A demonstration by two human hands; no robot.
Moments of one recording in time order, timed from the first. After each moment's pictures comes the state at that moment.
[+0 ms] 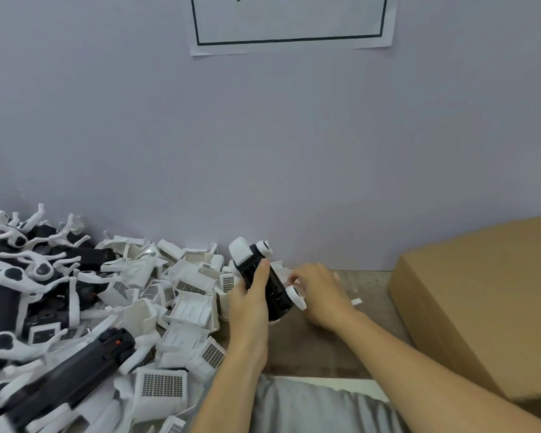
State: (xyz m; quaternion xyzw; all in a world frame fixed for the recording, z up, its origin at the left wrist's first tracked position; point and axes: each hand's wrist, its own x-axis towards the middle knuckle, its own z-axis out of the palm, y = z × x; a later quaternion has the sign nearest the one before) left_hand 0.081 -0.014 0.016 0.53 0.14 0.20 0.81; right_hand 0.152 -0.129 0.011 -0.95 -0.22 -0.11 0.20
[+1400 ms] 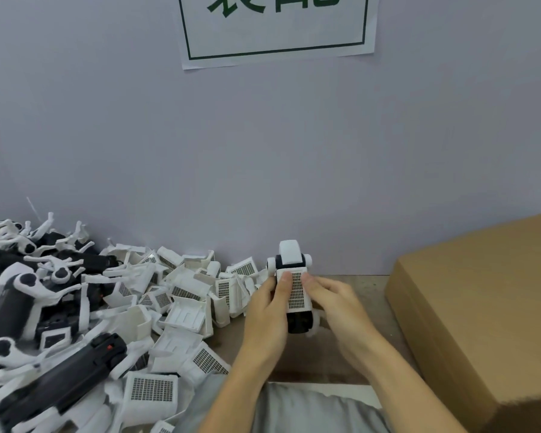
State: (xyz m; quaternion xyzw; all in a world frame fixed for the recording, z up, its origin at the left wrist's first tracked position) left_hand 0.071 -0.041 0.021 0.68 0.01 0.19 0.71; right_hand 0.090 -0.152 0.032 -0.64 -0.14 0.06 0.75
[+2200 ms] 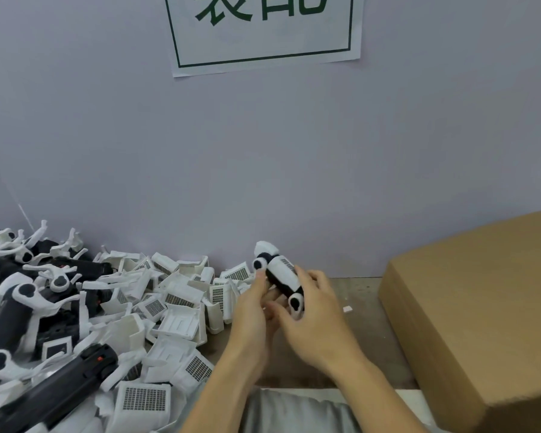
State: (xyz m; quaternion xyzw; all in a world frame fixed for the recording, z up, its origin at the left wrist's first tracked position) left_hand 0.075 -0.037 0.029 0.52 0.09 0.07 0.84; right_hand 0.092 -0.143 0.013 -0.85 -0.19 -0.16 0.46
